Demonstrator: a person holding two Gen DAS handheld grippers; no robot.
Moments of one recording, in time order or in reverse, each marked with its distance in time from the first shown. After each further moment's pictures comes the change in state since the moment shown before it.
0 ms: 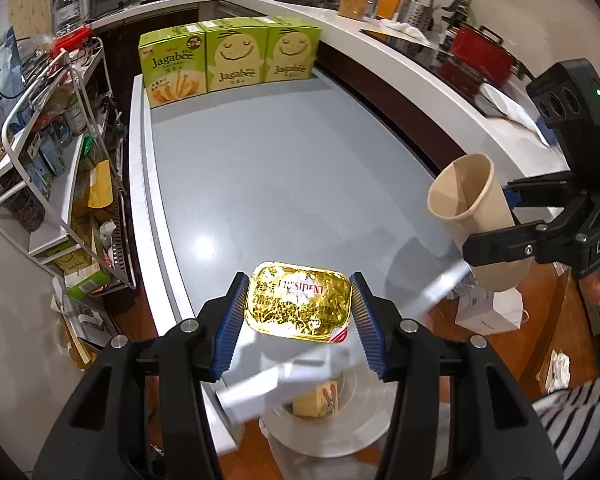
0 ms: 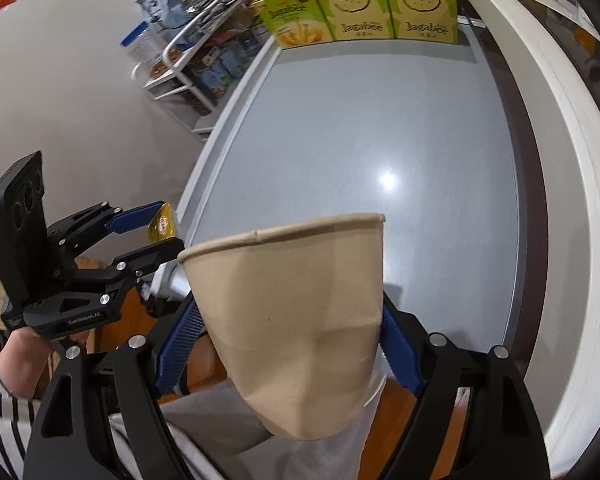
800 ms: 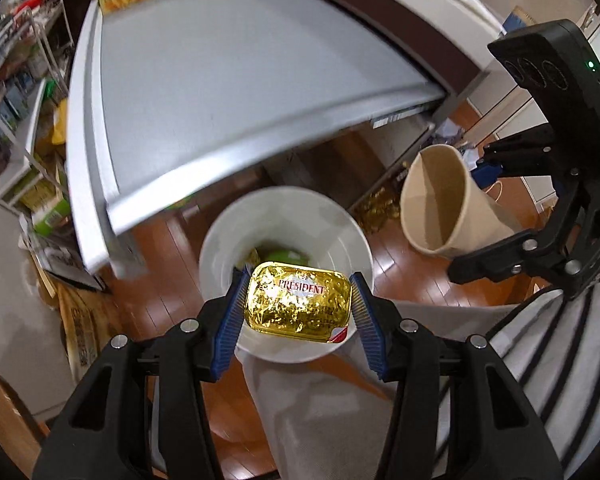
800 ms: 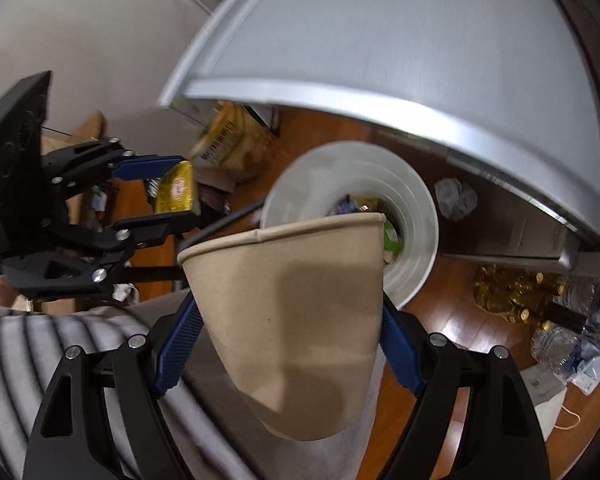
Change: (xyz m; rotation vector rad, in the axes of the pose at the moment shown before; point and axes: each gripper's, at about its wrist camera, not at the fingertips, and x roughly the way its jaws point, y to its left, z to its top) left arm 0.025 -0.044 -0.108 0.046 0.257 -0.089; right arm 0.077 0.031 -0.102 -0.078 0.301 0.017
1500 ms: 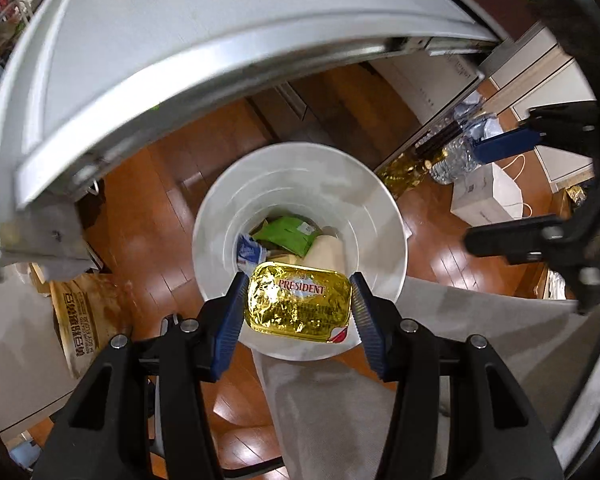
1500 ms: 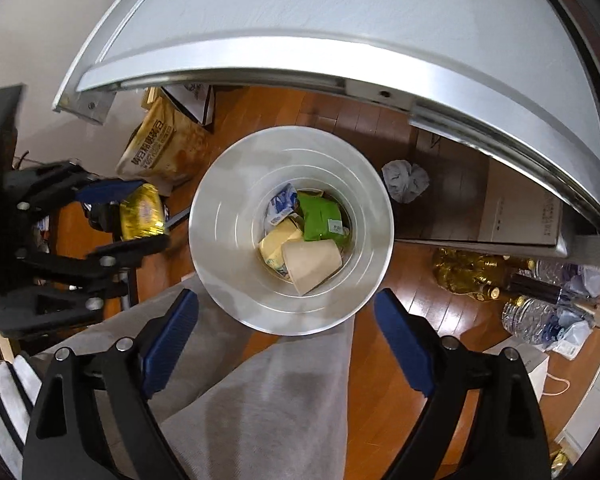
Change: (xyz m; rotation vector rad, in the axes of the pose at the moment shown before) left arm 0.075 0.007 0.000 0.001 0.130 0.031; right arm 0.035 -0.028 -0.006 0.113 -0.003 -0.183
